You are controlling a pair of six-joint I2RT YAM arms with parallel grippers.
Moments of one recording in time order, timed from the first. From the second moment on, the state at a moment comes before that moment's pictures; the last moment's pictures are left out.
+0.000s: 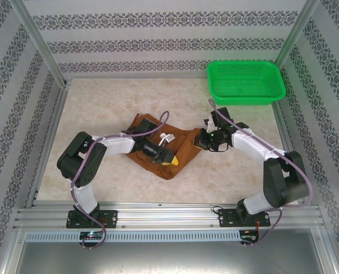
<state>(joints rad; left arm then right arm) -0.55 1.82 0.97 -0.19 1.21 -0.52 0.32 1.51 0.94 -0.54 -0.52 0.64</state>
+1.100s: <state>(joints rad) -0.71 1.71 1.37 -0.75 0.57 -0.26 0.42 1.96 1.24 -0.49 -0.64 0.65</state>
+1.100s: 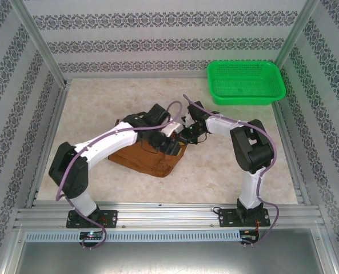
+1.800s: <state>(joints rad) -0.72 1.74 1.15 -0.58 0.49 -0.34 0.43 1.96 1.22 -0.46 -0.66 0.65</state>
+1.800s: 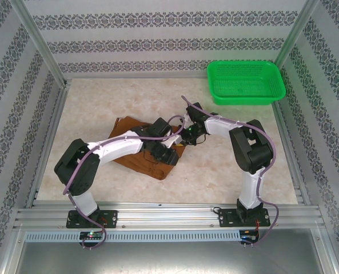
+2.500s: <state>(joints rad) -0.66 1.78 0.80 -0.03 0.63 -0.58 0.39 1.79 1.13 -0.59 -0.48 0.56</state>
